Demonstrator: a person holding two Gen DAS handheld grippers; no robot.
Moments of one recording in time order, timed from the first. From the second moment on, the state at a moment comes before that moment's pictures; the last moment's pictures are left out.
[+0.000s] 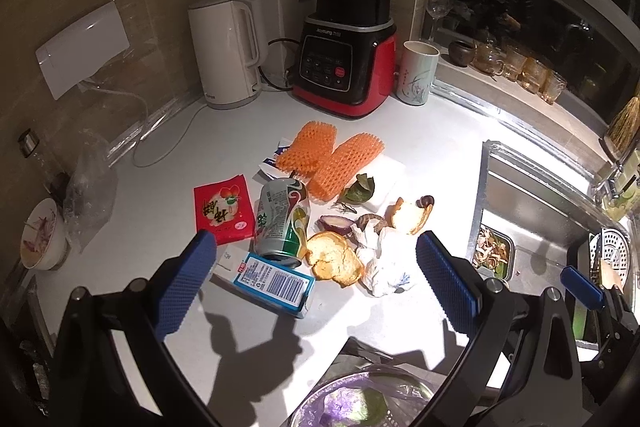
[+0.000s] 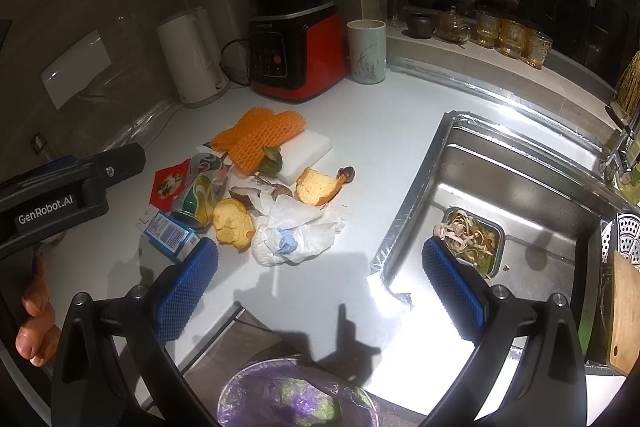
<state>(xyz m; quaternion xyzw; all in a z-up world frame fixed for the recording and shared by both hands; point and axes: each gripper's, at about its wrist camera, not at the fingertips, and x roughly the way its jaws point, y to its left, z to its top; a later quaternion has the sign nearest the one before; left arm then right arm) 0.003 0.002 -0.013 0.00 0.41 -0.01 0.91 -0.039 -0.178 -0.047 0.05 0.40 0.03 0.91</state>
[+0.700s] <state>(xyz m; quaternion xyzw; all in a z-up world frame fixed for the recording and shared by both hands) 0.004 0.009 -0.022 -0.02 0.42 -0.01 0.91 -0.041 -0.175 -0.048 0.04 0.41 0.03 0.91</state>
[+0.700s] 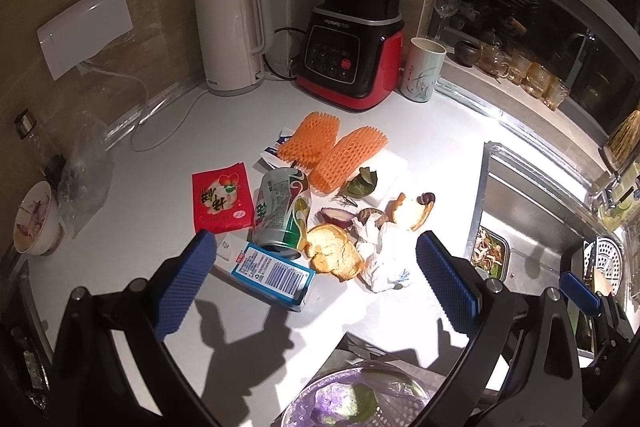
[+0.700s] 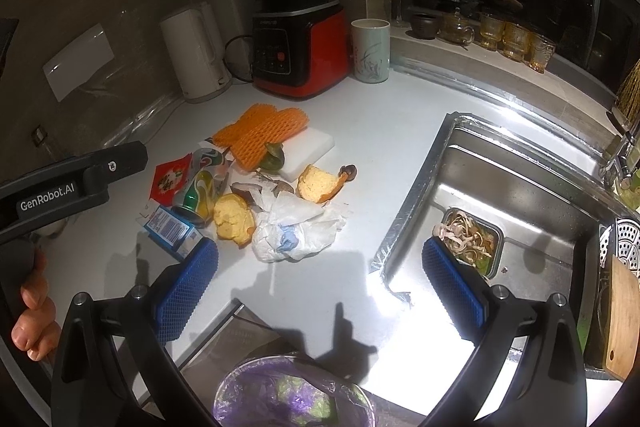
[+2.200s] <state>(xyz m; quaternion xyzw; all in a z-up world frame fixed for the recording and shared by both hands) 0.005 0.026 -0.037 -0.04 0.45 0.00 0.89 -0.041 -0.157 -0.051 0.01 0.42 0.04 0.91</state>
